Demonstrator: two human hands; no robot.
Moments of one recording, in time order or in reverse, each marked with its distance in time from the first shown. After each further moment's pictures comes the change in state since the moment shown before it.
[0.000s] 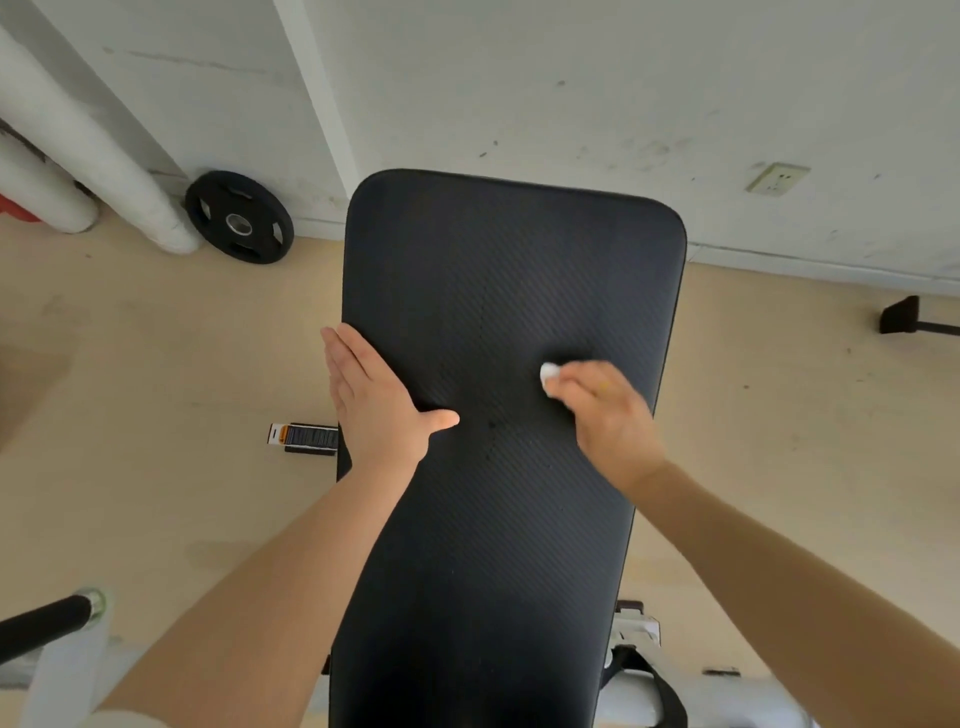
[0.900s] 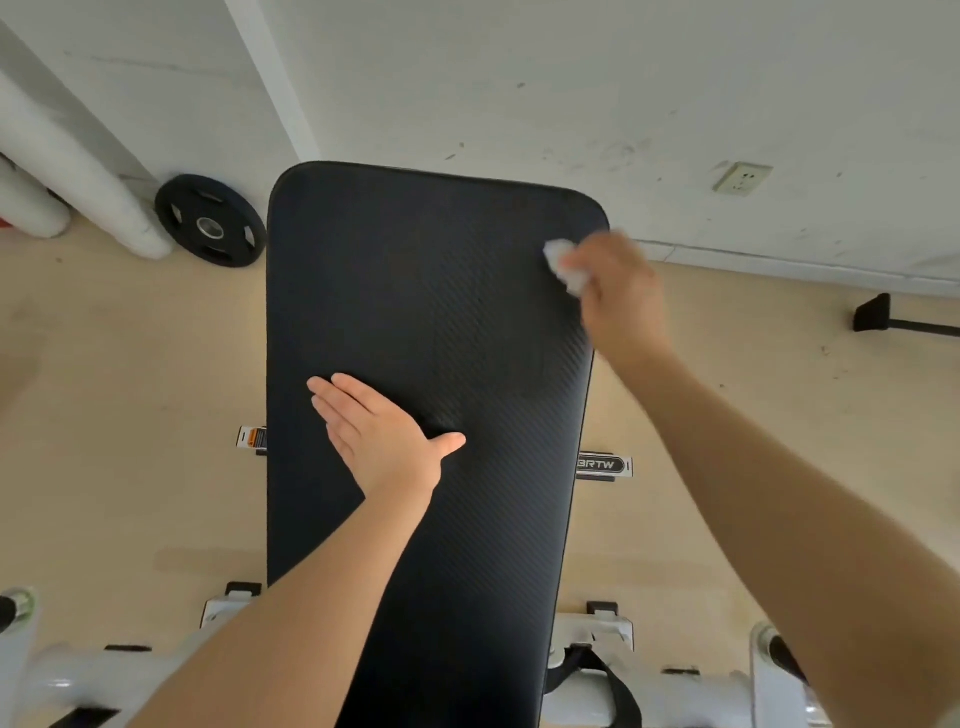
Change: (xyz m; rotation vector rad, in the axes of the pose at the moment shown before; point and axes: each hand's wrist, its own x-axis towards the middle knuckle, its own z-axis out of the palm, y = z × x) left_hand -0.049 0.054 0.045 0.017 -0.089 -0.225; right_hand 0.064 0.054 -0.068 0.063 0.122 0.212
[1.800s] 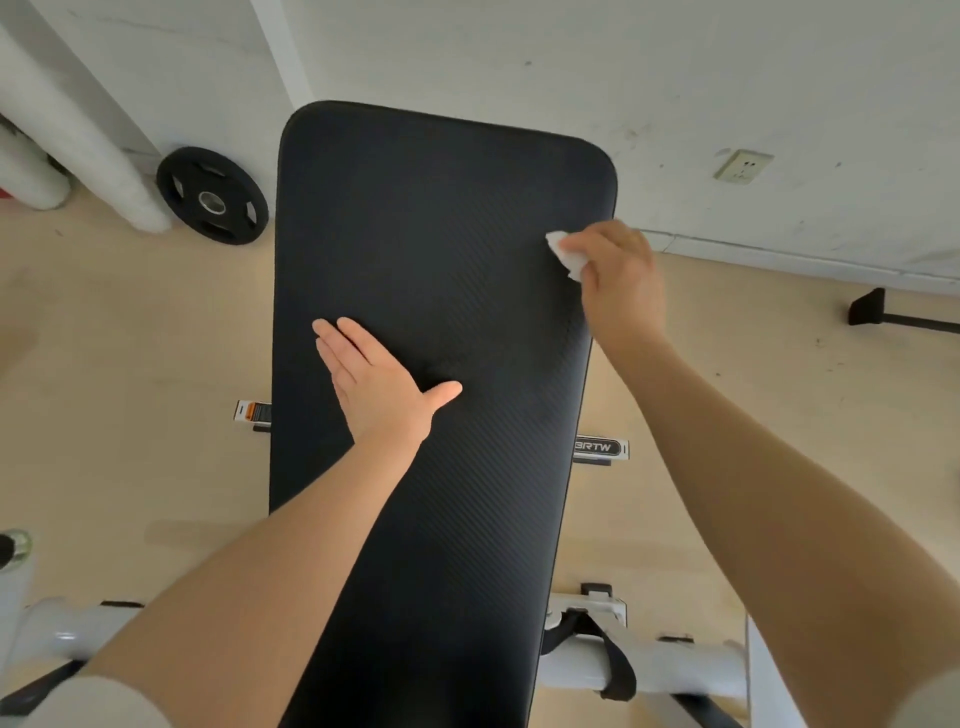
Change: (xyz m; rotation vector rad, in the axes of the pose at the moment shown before) left_hand 0.000 -0.024 0.004 -0.050 0.065 0.168; right_hand -0.040 -0.012 0.004 -0.096 0.031 0.012
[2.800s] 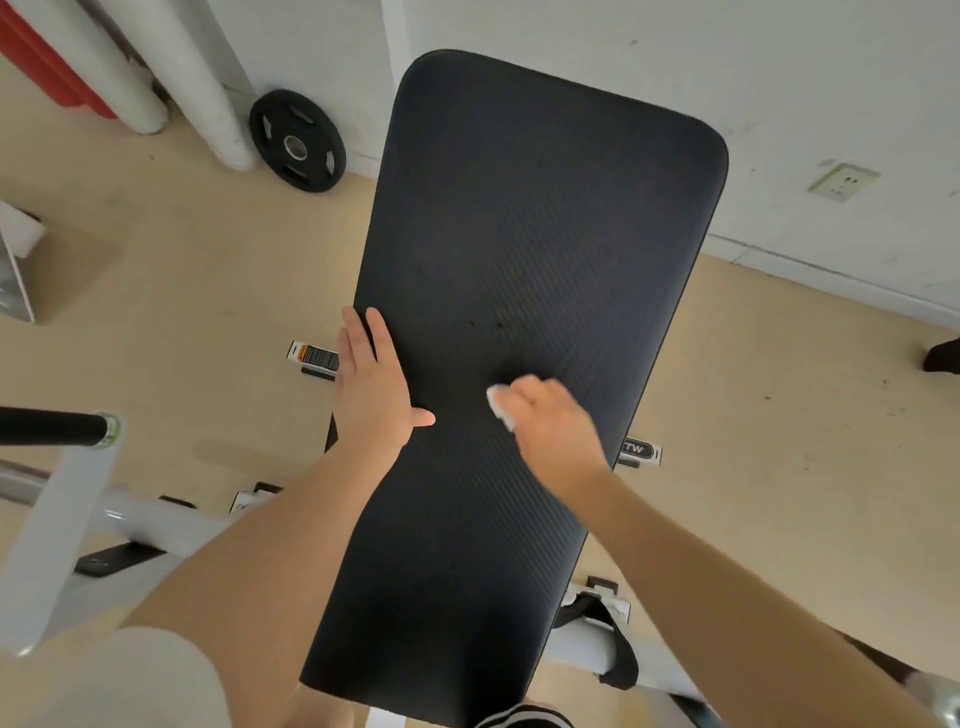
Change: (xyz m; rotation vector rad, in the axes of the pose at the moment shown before) left_hand -0.019 -0.080 -0.012 0.271 -0.041 0.005; right_hand -0.127 -0.066 0.063 -0.032 -0.480 -0.327
